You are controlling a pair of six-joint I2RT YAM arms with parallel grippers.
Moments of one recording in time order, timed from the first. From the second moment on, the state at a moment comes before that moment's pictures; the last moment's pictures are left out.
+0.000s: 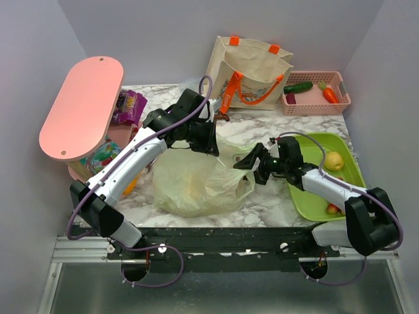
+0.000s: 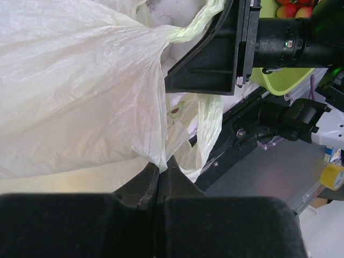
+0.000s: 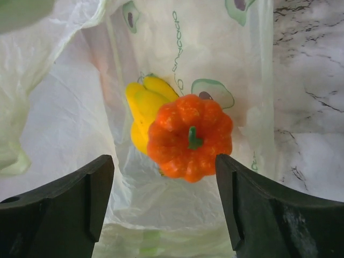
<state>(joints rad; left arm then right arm) -0.66 1.52 1.63 -0.98 0.34 -0.46 0.38 1.32 0.59 0.06 -0.58 1.06</state>
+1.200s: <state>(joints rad) -0.68 1.28 1.57 -1.15 0.14 -0.56 0.38 1.24 1.12 -0.74 -0.25 0.36</state>
